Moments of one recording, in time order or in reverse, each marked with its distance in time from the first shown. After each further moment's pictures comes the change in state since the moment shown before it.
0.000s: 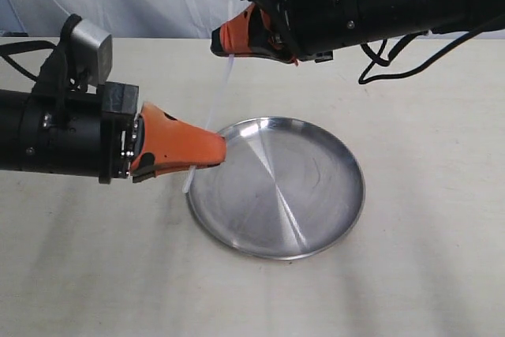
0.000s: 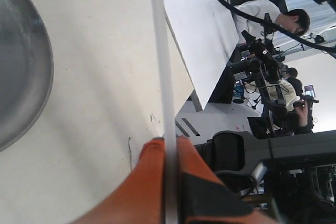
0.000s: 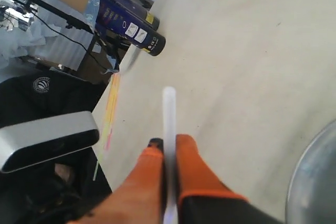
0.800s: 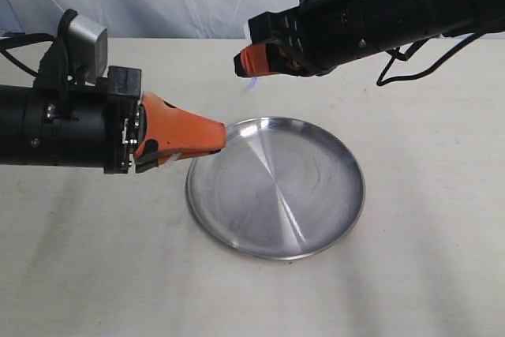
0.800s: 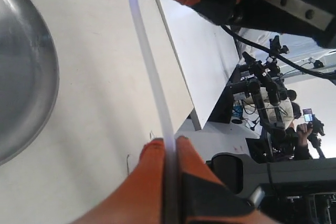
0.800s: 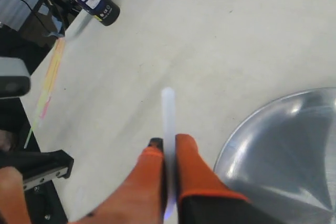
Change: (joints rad) left arm -0.002 0.002 0.000 -0.052 -0.050 -0.019; right arm -0.004 0.000 0.000 -0.209 -0.029 -0.034
